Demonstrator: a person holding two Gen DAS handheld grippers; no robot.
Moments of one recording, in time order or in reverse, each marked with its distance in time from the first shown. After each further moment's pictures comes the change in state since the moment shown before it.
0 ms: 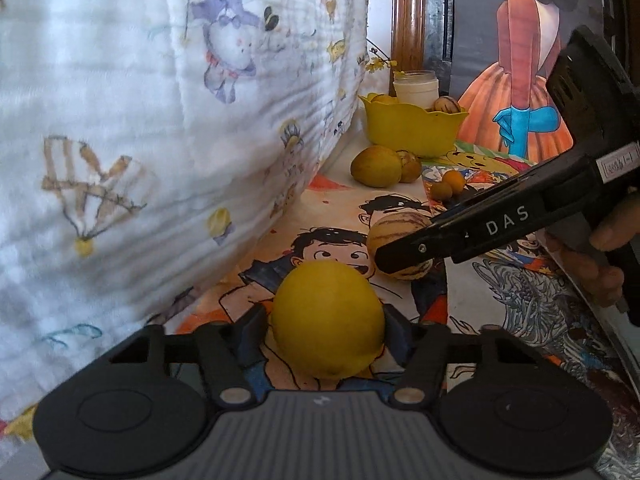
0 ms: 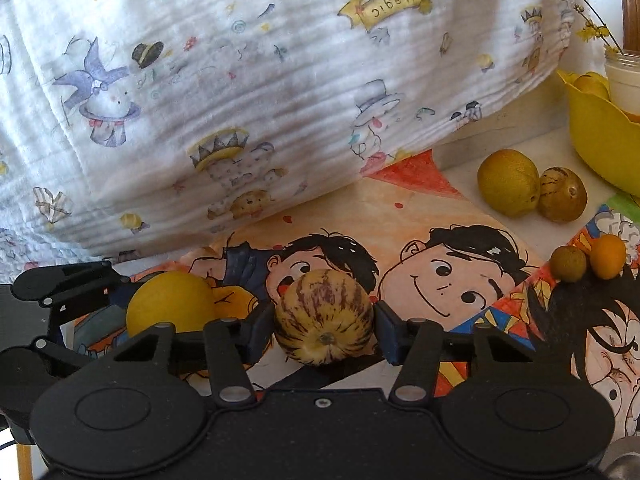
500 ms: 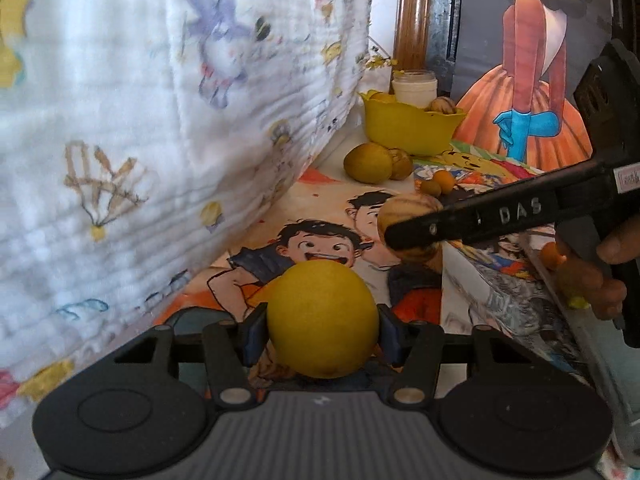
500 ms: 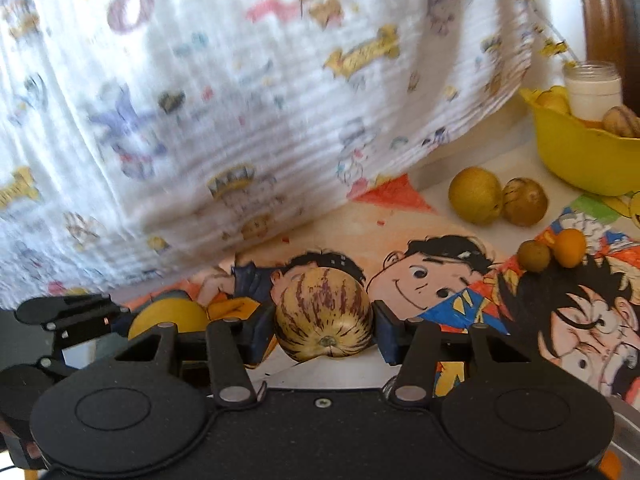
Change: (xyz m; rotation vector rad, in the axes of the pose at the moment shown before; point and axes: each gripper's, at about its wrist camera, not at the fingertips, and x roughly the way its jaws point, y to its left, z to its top) left arm -0.020 -0.014 0.003 -0.044 0.026 0.007; right arm -0.052 0.008 -0.015 0.056 -0.110 -0.026
